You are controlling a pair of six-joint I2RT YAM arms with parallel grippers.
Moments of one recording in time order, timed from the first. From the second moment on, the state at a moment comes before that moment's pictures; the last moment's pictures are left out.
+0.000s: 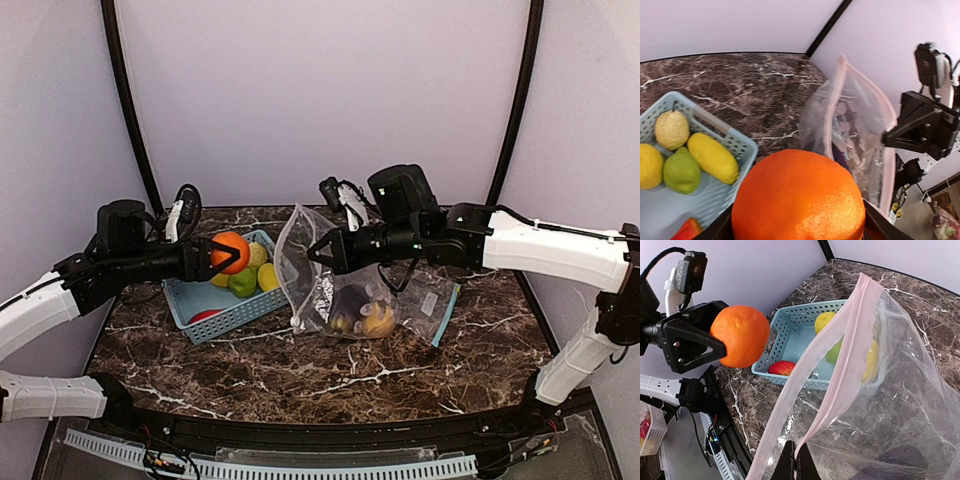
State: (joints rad) left arm -0.49 0.92 0.76 -0.24 0.36 -0.42; right arm 1.01 1.54 1.35 -0.30 -0.15 0.44
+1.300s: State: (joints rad) left arm -0.79 1.30 1.02 -0.24 0.22 -0.53; right arm 1.06 1.55 1.36 -0.24 -0.20 0.33
